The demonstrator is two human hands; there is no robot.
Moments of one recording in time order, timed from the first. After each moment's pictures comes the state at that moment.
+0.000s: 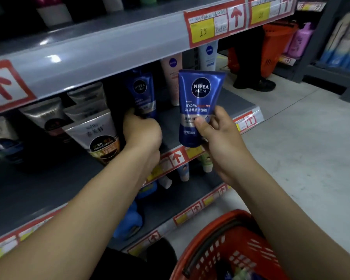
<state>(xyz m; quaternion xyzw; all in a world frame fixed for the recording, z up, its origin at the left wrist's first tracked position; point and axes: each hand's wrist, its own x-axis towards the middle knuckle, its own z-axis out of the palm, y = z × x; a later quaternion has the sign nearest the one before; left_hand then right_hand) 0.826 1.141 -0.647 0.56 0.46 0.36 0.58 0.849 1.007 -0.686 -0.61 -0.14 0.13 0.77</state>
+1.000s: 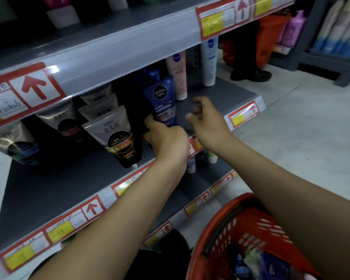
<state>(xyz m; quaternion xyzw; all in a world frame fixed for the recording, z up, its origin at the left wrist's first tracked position) 0.797 1.107 -0.659 0.67 0.39 0.19 0.60 0.867 1.045 -0.693 -0.83 -0.16 0.04 0.54</state>
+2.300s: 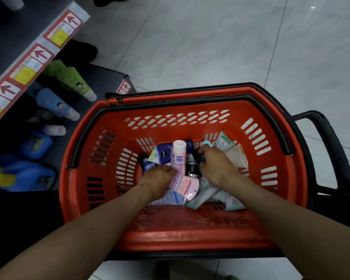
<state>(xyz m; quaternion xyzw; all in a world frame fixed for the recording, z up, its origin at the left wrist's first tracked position) 0.627 0.930 -0.935 0.88 -0.35 -0.32 -0.04 0.591 0.728 -0.879 -0.92 0.12 0.21 0.30</state>
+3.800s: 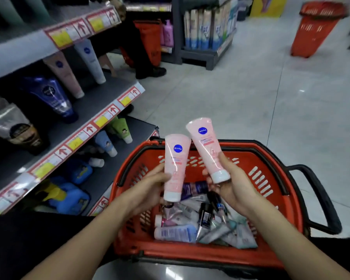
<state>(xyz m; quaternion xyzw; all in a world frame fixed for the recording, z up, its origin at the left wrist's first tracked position) 0.630 0.983 -0.766 0.53 0.01 -0.40 0.75 0.581 0.758 -0.742 -0.45 0.19 0.12 0.86</state>
